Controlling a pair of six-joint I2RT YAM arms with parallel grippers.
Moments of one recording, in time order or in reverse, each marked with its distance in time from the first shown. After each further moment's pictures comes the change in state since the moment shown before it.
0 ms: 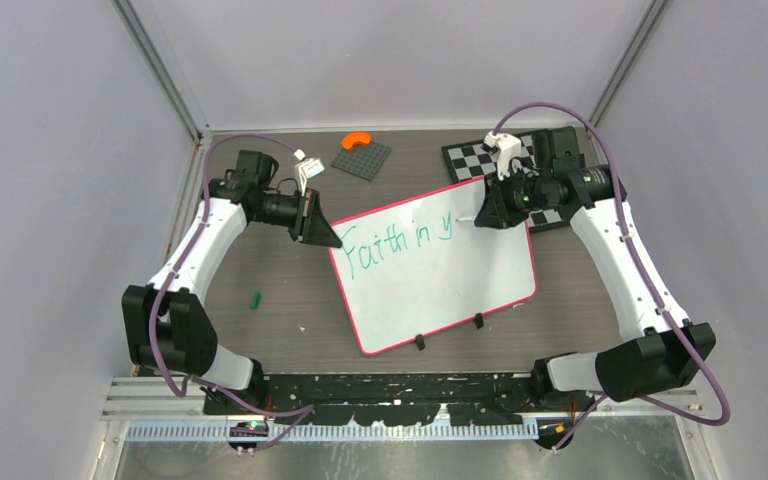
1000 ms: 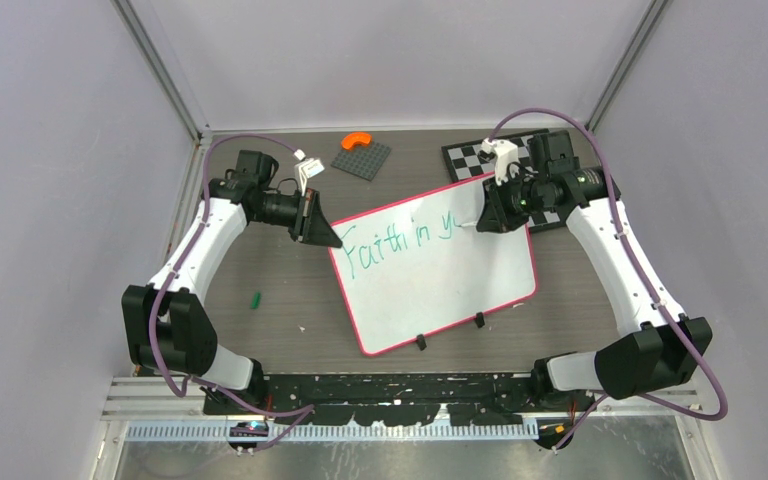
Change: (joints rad) left arm 0.000 0.000 0.000 0.000 0.001 -0.004; right arm 0.000 0.016 -0.035 0.006 0.035 -0.029
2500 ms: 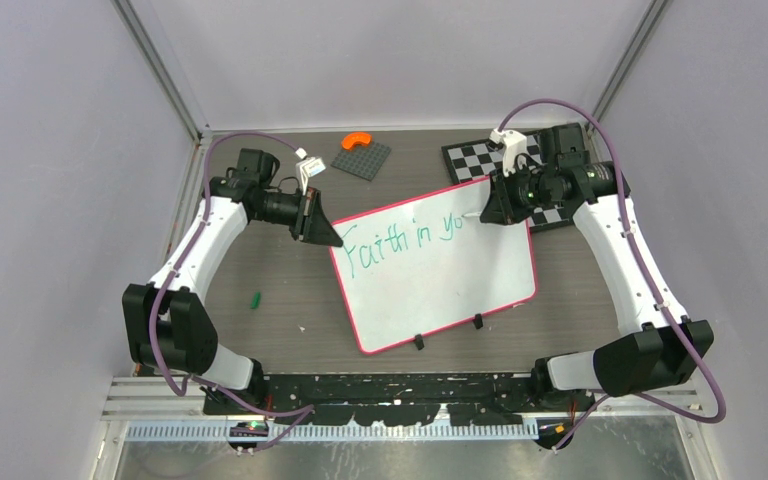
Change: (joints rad) left arm -0.006 0.007 0.015 -0.005 0.000 0.018; right arm -0.037 0.007 0.056 -0.012 -0.029 0.002
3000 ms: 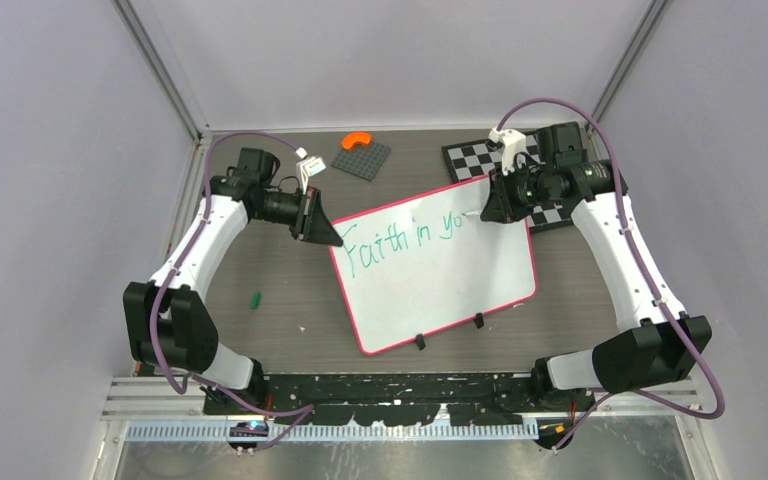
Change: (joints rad) left arm 0.000 0.010 0.010 -0.011 0.000 -0.002; right arm 0.000 0.012 -0.010 0.017 0.024 -0.005
